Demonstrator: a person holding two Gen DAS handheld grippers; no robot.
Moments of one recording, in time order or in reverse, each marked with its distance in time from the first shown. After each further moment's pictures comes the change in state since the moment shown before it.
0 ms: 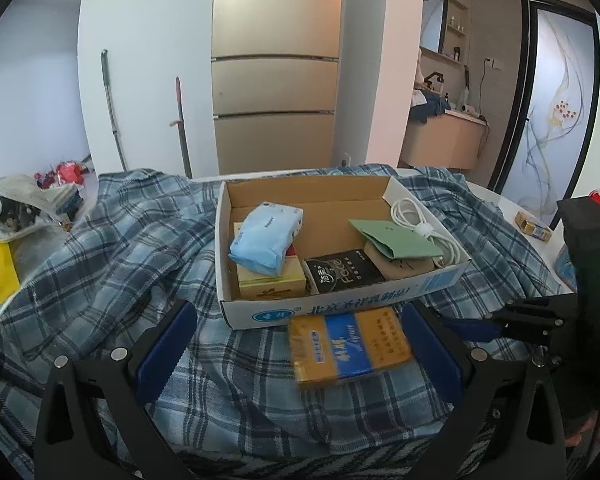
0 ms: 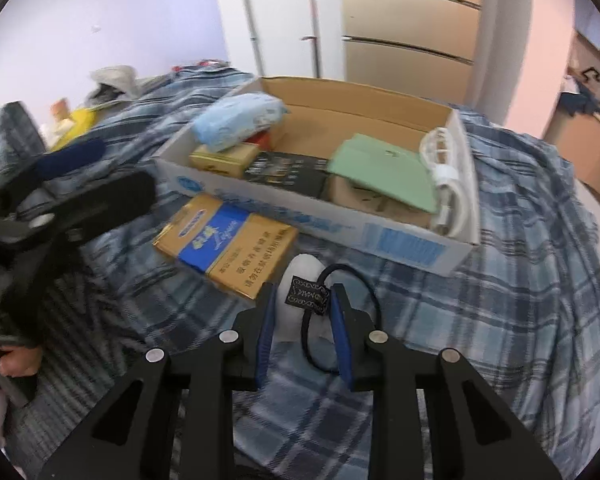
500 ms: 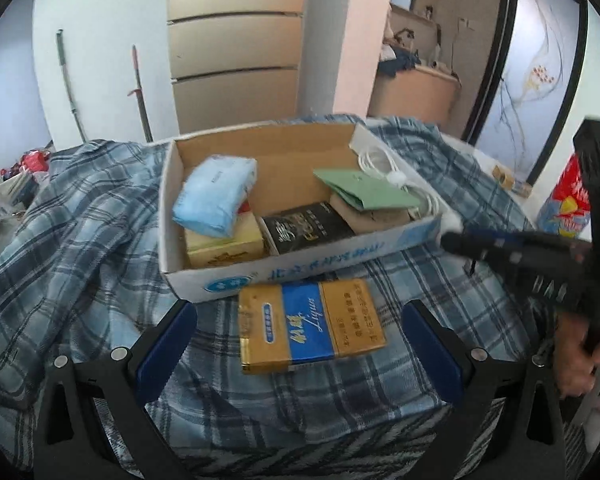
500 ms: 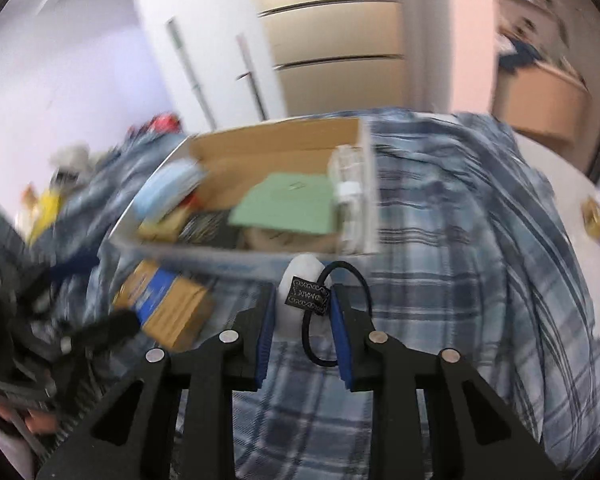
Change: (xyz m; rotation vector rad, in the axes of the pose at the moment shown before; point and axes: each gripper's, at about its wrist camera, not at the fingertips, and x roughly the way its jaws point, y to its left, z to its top) left arm 0.030 -0.015 -0.007 0.081 0.181 -0.111; right arm -0.026 -0.063 0.001 0.307 -0.123 -0.095
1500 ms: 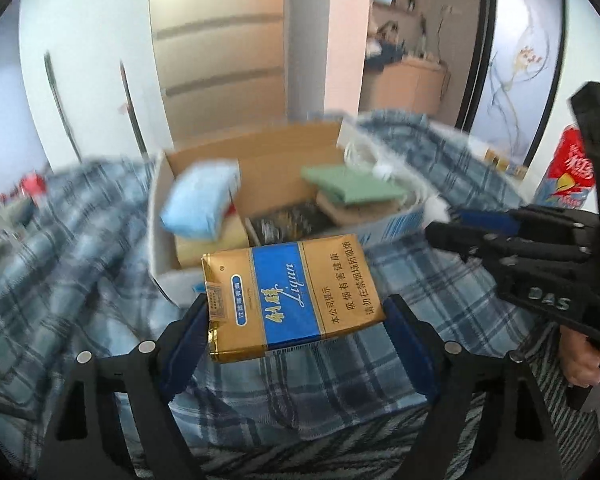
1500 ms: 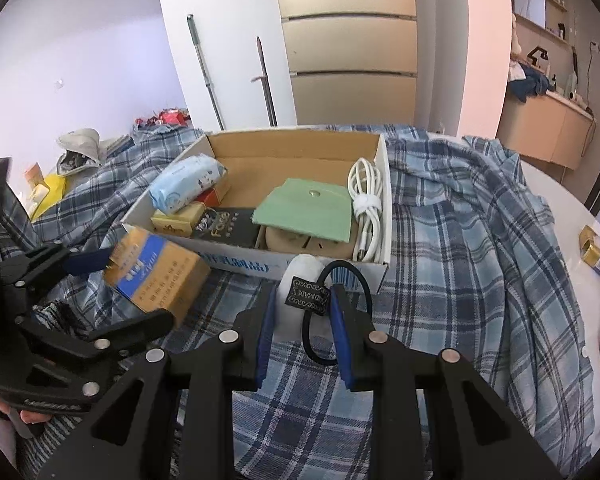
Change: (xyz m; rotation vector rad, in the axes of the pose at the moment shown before) left arm -0.015 -0.013 -0.006 0.084 -0.073 0.025; right arm -0.012 0.028 -0.009 -0.144 -0.059 -0.030
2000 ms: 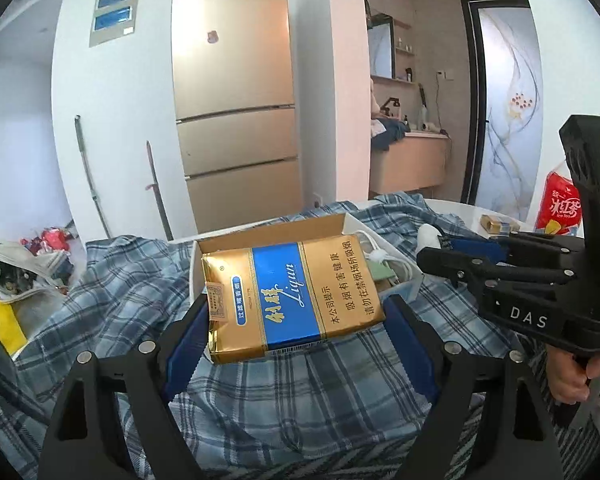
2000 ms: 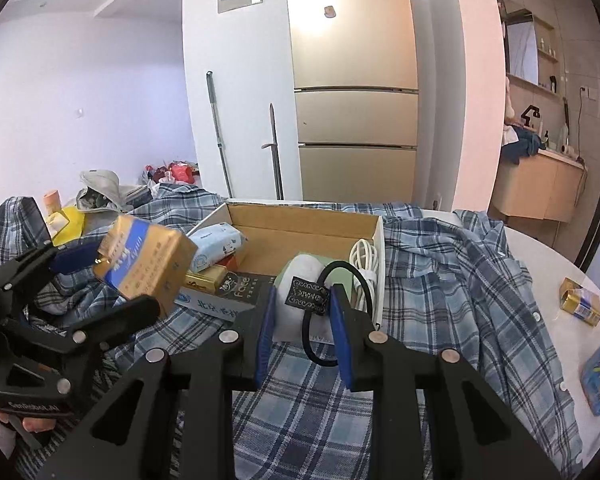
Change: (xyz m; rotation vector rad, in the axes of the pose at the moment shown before) left arm -0.053 -0.008 0.001 0.015 -0.293 0.072; right arm -0.039 0.014 0.004 -0.056 -0.239 -0.003
